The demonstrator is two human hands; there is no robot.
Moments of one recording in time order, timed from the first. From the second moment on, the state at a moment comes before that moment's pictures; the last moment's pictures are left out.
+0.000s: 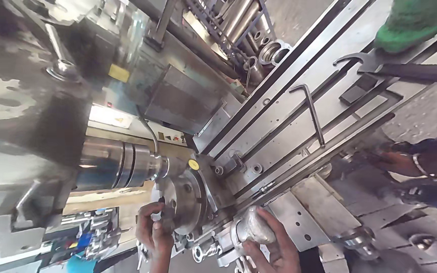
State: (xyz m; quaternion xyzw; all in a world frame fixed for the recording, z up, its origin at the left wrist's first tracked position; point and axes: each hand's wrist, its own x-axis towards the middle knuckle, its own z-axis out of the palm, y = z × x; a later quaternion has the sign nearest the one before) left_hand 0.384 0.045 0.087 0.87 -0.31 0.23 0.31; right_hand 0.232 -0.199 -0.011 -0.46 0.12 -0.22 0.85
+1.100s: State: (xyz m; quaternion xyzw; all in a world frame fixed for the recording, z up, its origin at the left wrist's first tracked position) left_hand 0.342 0.002 0.083 0.92 -0.27 0.29 0.04; right_hand 0.457 -0.215 0.004 -0.50 0.26 -0.22 0.80
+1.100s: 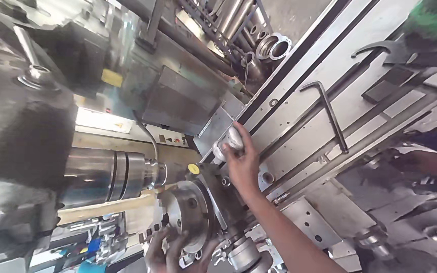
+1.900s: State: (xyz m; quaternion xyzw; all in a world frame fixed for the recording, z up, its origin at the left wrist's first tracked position) left_hand 0.334 -0.026 0.049 0.92 -0.16 0.36 -0.01; right_hand 0.488 -0.192 0.004 -0.58 0.24 -0.06 0.78
